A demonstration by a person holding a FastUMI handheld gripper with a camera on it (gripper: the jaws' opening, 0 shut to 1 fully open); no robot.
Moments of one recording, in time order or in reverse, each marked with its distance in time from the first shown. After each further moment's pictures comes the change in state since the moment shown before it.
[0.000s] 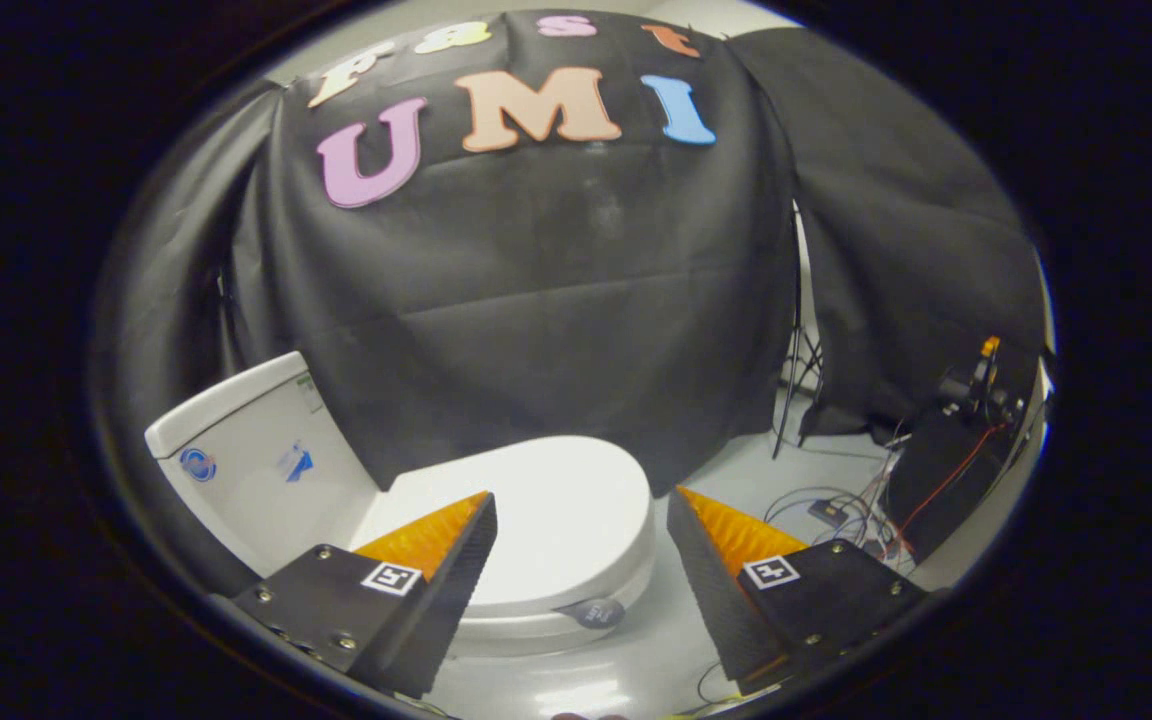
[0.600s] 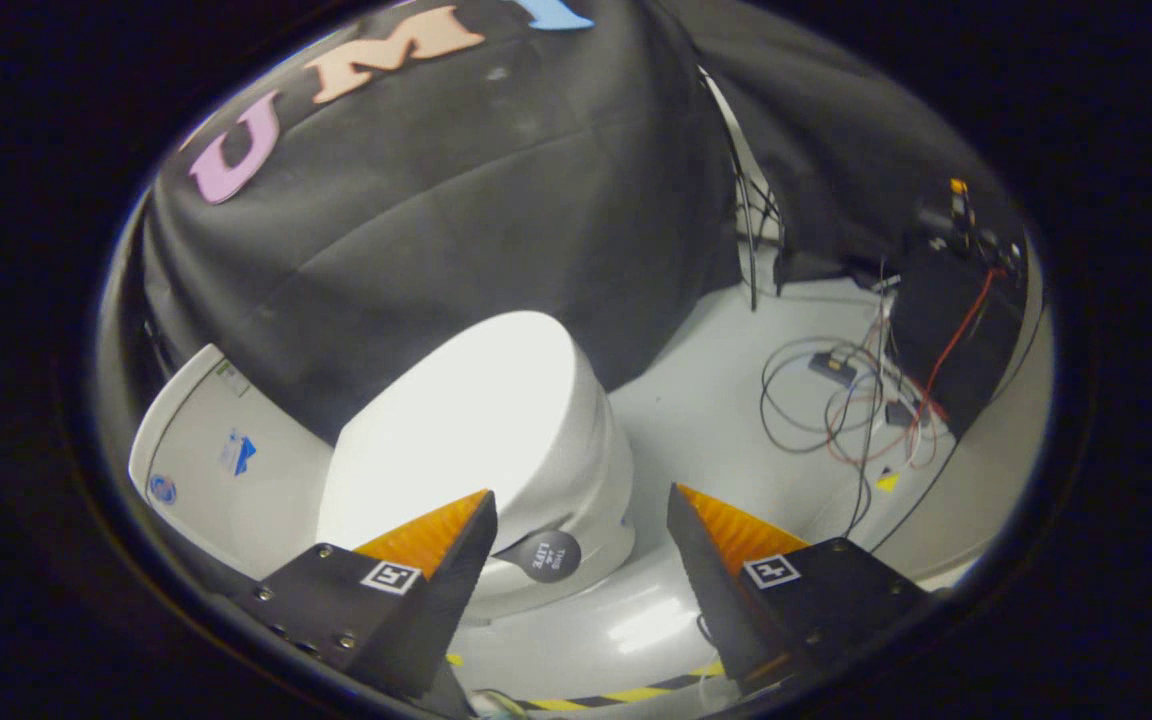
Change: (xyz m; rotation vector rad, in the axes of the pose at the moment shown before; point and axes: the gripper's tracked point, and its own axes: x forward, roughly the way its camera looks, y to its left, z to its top) arm 0.045 -0.057 -0.109 0.296 0.314 -0.083
